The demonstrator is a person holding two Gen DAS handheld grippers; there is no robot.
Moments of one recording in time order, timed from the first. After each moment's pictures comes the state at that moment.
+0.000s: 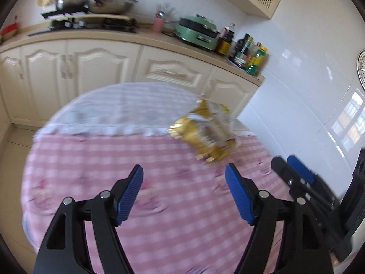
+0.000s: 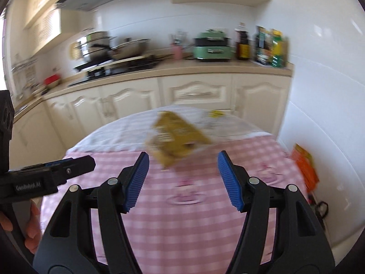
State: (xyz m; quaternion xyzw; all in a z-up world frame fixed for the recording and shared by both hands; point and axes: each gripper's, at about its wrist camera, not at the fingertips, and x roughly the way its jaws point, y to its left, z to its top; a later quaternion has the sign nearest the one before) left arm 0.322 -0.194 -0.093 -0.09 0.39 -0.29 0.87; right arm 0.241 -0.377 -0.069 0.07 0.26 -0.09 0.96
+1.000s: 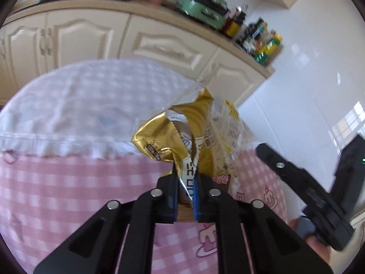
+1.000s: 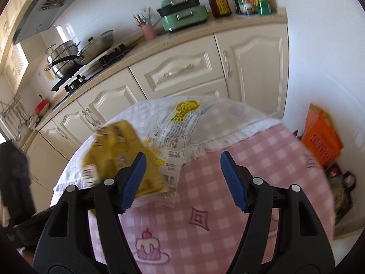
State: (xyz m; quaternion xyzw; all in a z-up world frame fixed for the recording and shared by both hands) left arm 0.421 -0.254 -0.138 -0.12 0.45 -0.28 0.84; right arm 0.356 -0.481 -0.118 0.23 0.33 -0.07 0.91
